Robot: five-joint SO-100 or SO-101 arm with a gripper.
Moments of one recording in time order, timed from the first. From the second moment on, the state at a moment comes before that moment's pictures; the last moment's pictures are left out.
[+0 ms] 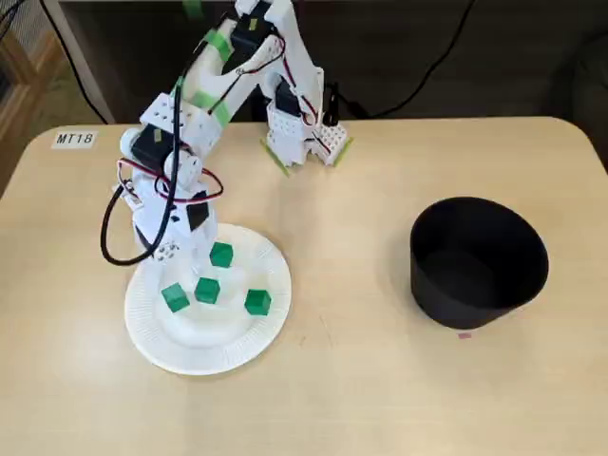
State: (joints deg) arm 31.4 70.0 75.0 73.0 16.4
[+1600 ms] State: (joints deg) arm -1.4 85.2 55.3 86.5 -0.2
